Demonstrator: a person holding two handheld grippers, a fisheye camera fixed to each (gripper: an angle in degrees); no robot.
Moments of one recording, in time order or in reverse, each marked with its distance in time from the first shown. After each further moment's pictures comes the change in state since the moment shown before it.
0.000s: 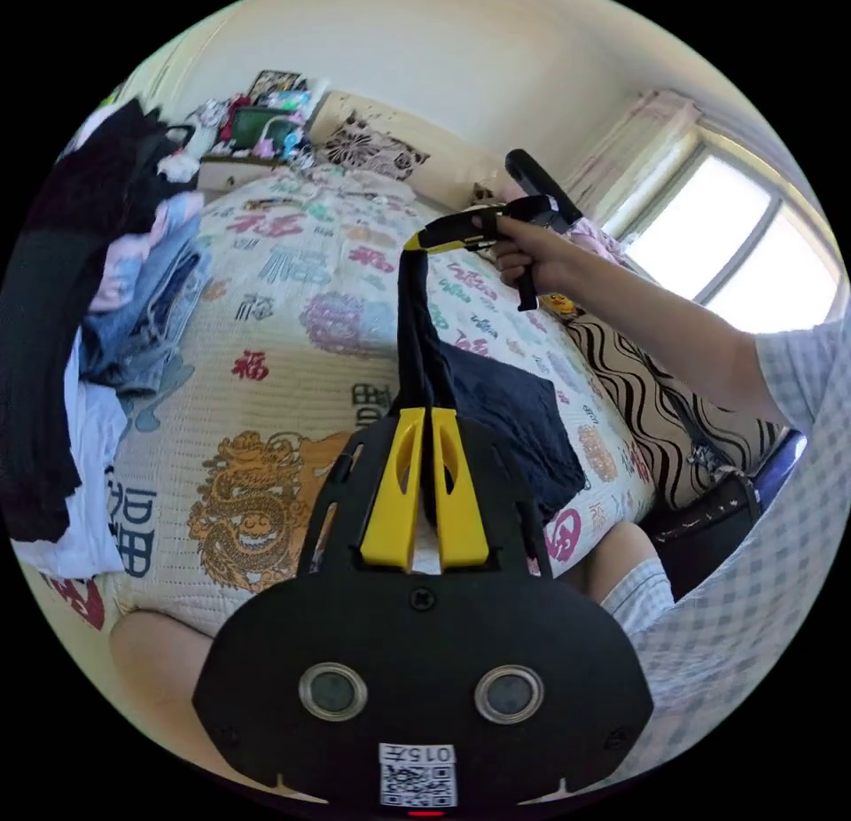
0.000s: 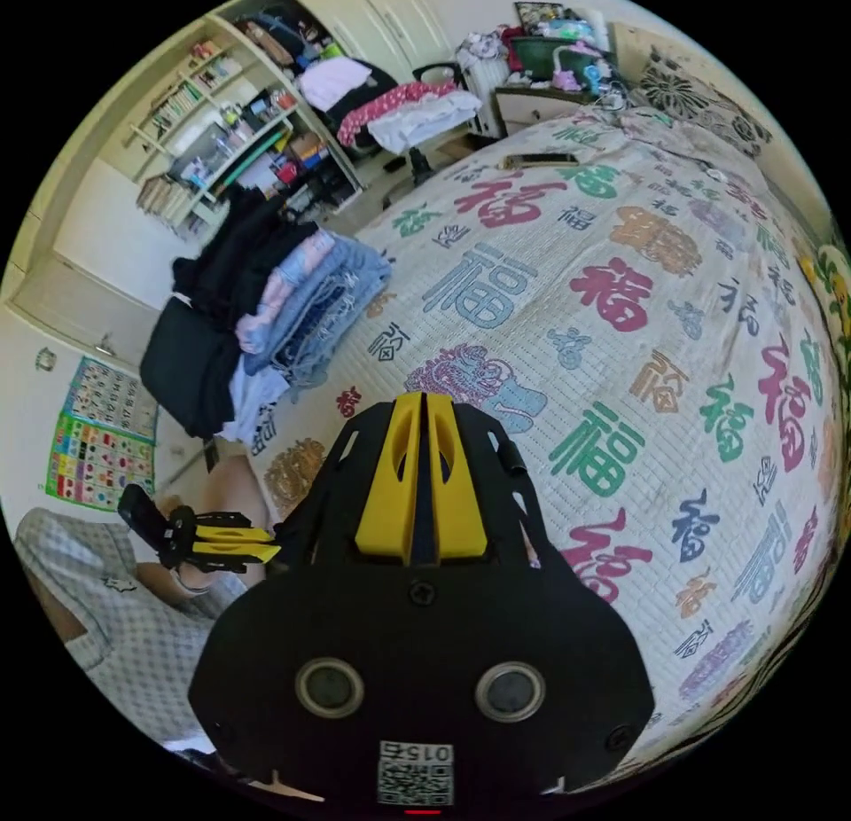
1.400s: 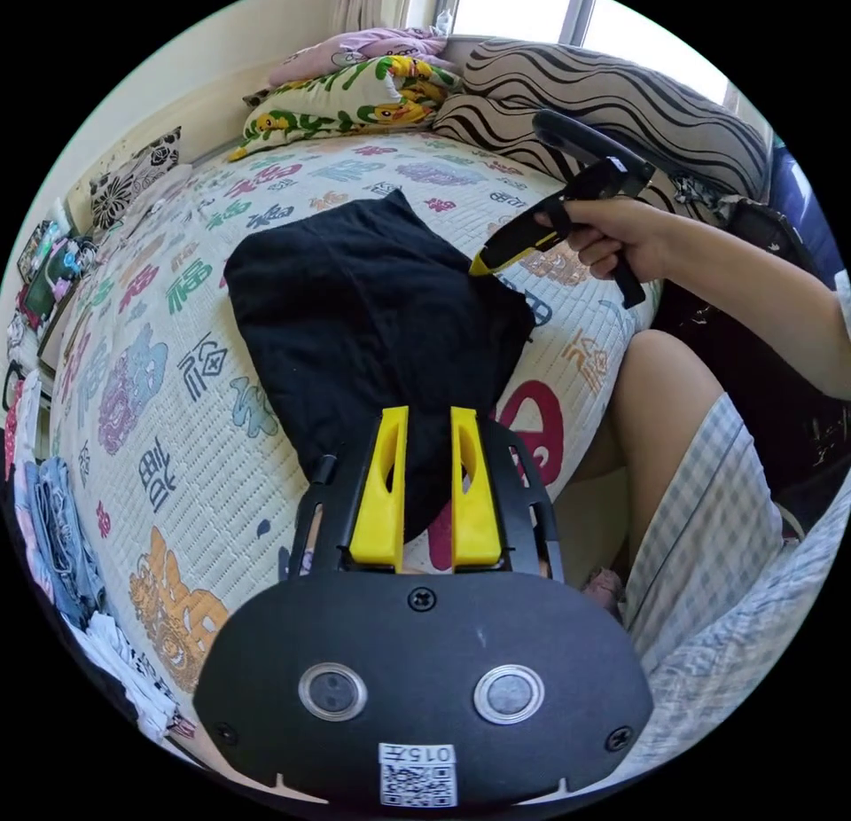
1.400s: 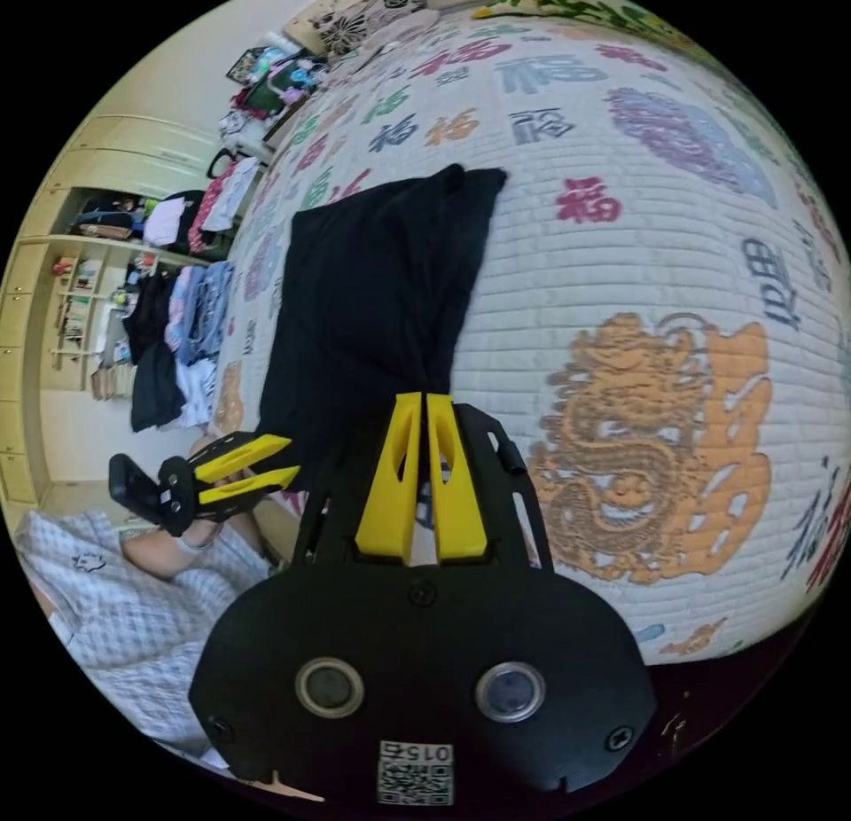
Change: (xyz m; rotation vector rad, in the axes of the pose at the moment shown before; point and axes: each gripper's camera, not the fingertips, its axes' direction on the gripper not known) left arm 0.321 0.010 0.254 -0.462 -0.017 0.573; right arm 0.186 0.481 -0.094 0.023 0.027 0.646
